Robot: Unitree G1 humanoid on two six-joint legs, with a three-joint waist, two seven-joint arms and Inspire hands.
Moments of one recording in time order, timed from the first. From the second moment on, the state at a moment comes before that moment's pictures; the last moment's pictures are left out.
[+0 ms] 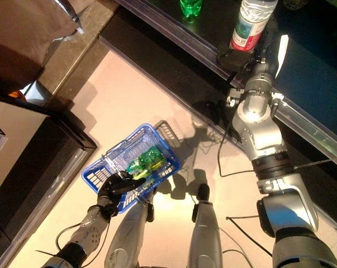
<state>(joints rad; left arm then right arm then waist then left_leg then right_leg) -0.19 0.24 -0.36 0.65 -0.80 -0.21 0.06 -1.01 -0.67 0.29 0.46 0.51 0.06 -0.53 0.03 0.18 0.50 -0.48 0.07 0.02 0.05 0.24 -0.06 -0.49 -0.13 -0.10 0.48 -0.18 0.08</state>
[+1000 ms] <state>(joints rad) -0.19 0.28 -0.39 0.59 -0.85 -0.19 0.06 -1.18 -0.68 0.31 0.69 0.67 0.01 -0.52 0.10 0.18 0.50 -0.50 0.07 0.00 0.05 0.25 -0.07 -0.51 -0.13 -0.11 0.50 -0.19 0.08</state>
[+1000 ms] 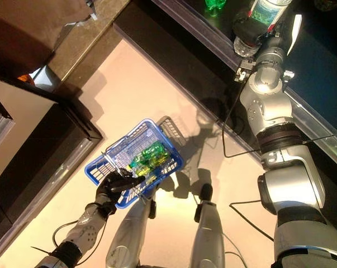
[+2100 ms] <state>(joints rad) -0.03 0.45 -0.32 0.25 -0.84 -0.02 0.17 -0.33 -0.65 0.21 0.00 0.23 0.16 -0.40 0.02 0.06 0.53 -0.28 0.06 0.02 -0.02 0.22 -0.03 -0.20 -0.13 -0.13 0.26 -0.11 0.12</state>
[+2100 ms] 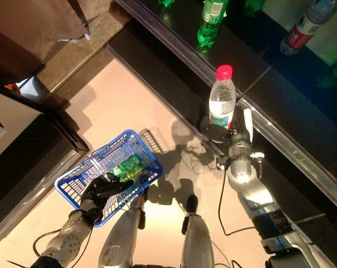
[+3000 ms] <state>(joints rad) -0.28 0.69 -0.56 0.06 -0.73 0.13 -0.06 -0.58 -0.54 0.61 0.34 0.52 0.55 0.08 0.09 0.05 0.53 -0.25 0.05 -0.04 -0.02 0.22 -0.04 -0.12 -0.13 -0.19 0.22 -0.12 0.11</state>
